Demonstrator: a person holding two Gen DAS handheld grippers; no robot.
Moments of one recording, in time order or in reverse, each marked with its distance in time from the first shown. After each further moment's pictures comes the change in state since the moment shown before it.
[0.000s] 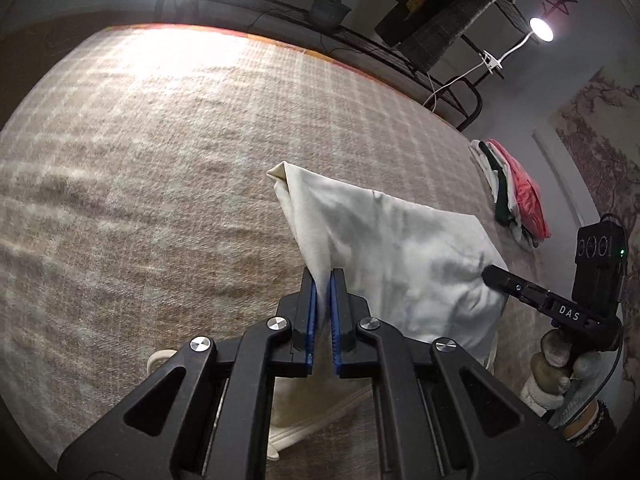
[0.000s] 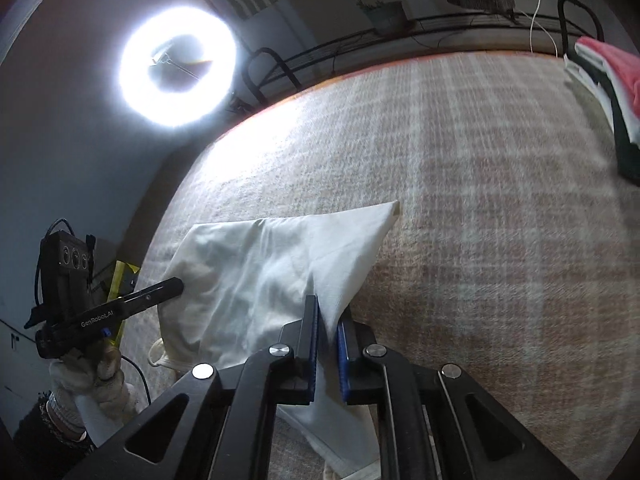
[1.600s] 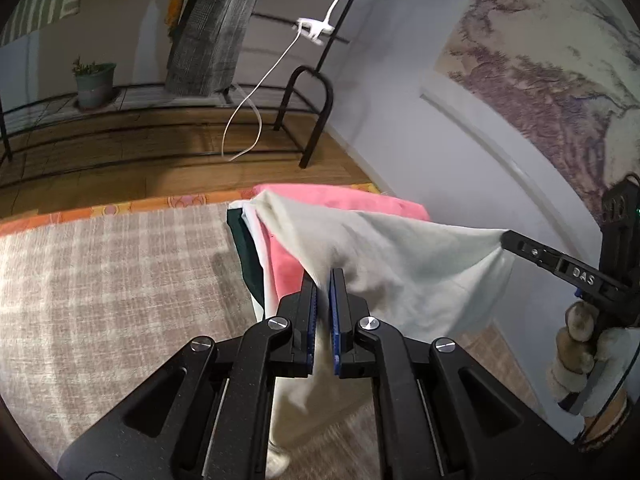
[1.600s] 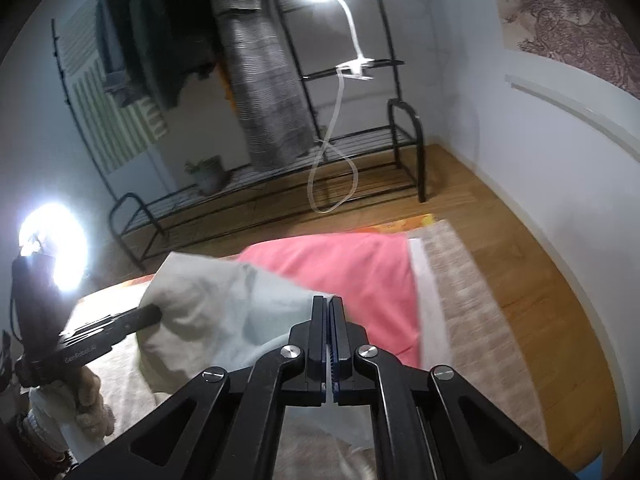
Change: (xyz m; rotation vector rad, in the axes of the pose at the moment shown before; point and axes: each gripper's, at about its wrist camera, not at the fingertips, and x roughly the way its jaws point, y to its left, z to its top) left arm 0.216 -0.401 0.127 0.378 -0.054 -0.223; right arm -0.275 -0.302 0.111 0.115 -0.385 -0.423
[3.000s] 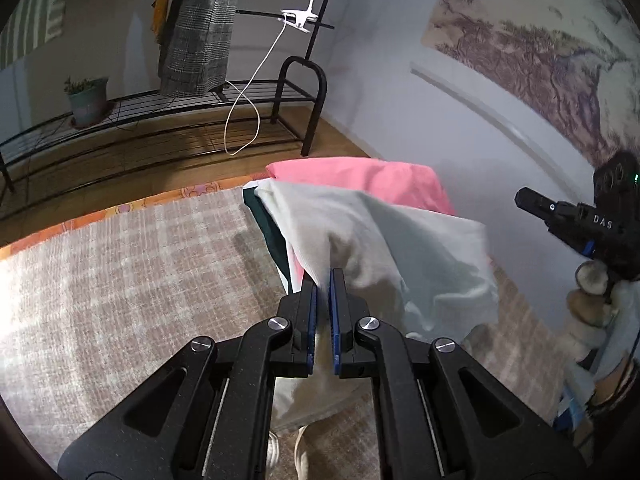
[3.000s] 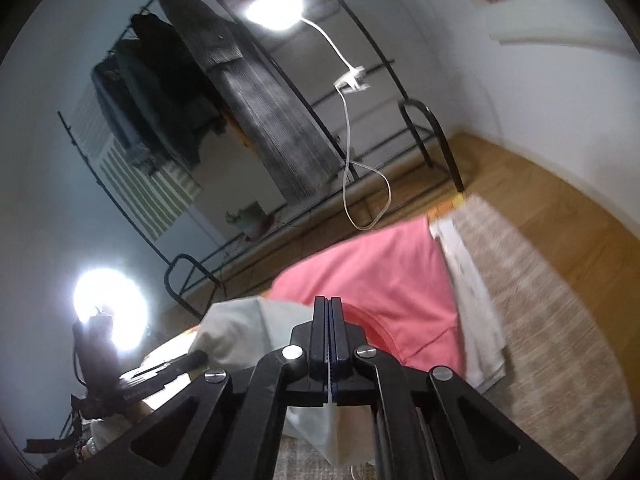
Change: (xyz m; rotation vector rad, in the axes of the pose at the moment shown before) left arm -0.006 0.005 -0.020 0.139 0.032 0.044; right arm 0.000 -0.040 -0.036 0.222 -0.124 0.277
